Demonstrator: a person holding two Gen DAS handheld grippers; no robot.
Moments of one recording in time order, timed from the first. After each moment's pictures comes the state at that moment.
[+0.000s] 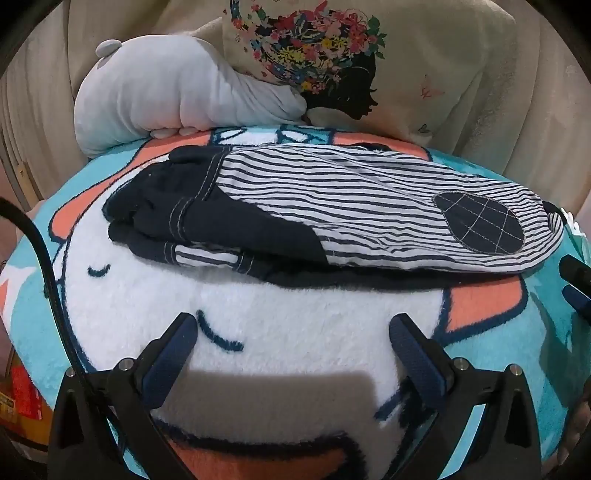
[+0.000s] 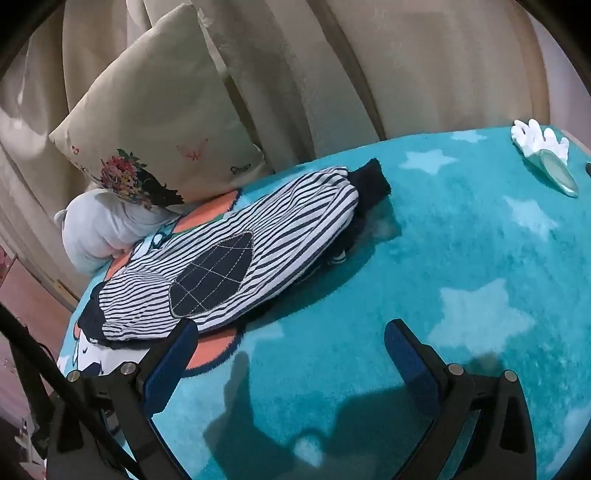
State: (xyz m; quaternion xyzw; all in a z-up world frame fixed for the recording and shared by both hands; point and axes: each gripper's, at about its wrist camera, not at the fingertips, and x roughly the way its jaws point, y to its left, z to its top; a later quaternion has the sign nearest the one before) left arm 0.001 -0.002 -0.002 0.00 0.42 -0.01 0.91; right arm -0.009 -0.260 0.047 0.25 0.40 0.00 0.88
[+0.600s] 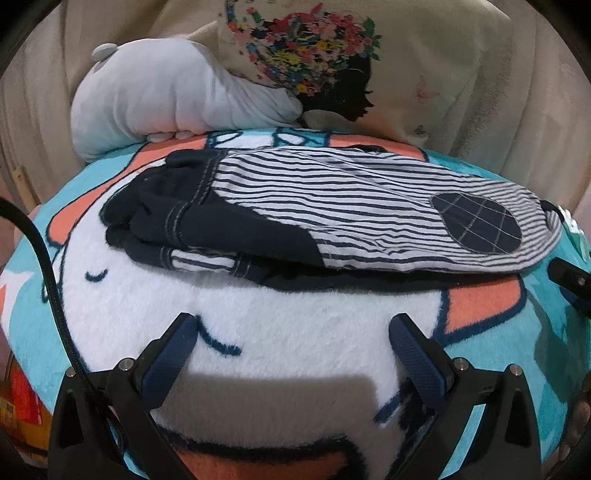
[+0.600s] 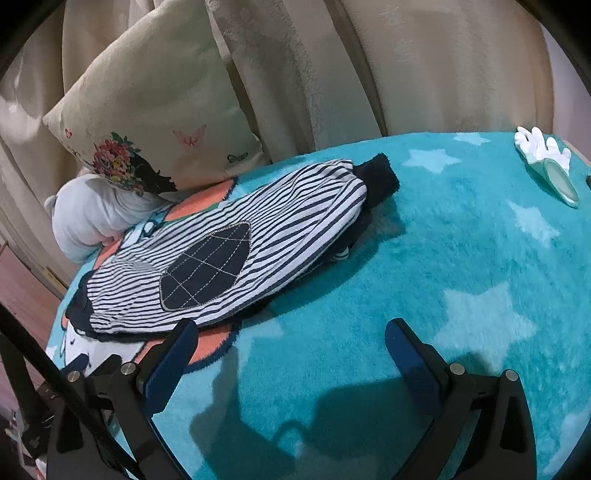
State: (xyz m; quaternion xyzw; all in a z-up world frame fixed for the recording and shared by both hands) left arm 0.001 0.001 -0.004 0.01 0.41 -0.03 0.91; right arm 0.003 -0.254 0.038 0.22 0.43 -0.01 0.88
